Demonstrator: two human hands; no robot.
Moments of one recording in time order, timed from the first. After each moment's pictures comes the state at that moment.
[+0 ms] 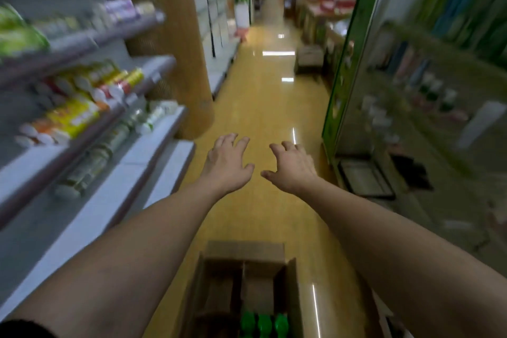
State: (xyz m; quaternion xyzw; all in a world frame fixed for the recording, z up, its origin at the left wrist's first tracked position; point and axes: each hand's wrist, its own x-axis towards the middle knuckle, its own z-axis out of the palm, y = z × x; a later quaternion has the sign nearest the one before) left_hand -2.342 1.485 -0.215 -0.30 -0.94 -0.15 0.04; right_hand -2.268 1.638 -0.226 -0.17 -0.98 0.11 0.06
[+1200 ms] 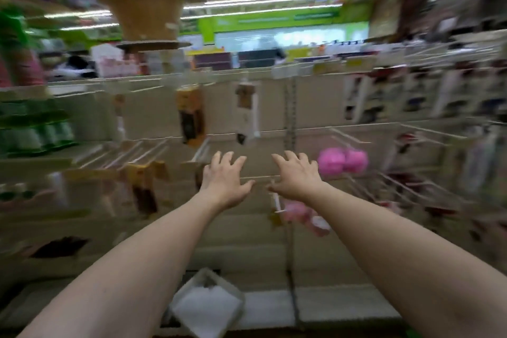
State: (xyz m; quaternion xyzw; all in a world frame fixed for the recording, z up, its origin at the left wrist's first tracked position) left_hand -1.814 1.512 -0.091 -0.89 -0.42 -0.15 0.03; right_hand -1.651 1.421 -0.093 -0.82 -0.55 -0.07 0.13
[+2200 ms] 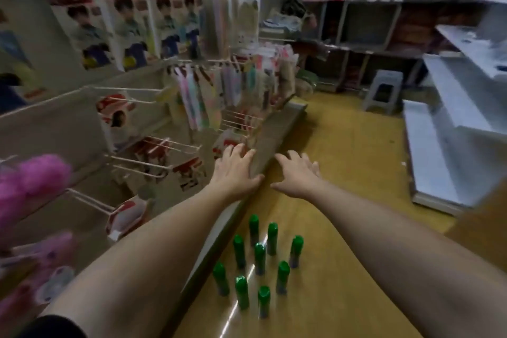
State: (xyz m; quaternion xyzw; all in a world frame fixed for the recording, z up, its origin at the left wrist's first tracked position) left_hand -1.288 1.212 -0.220 -0.99 0.11 -0.02 -0.11; right_hand -1.299 1.039 -0.217 -0.99 -0.03 0.05 0.08
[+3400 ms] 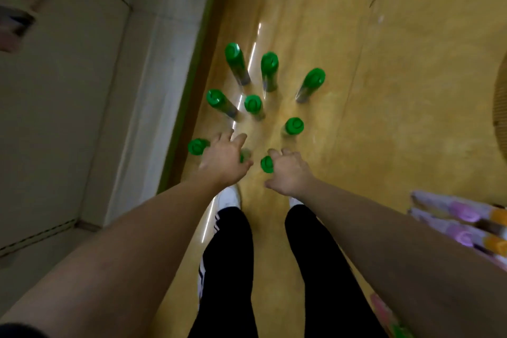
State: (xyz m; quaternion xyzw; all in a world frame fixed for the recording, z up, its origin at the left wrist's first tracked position) left_hand -1.184 1.208 -0.727 -0.91 0.15 0.39 -0.03; right_hand -1.249 1.049 -0.746 -0.87 0.09 0.43 0.21
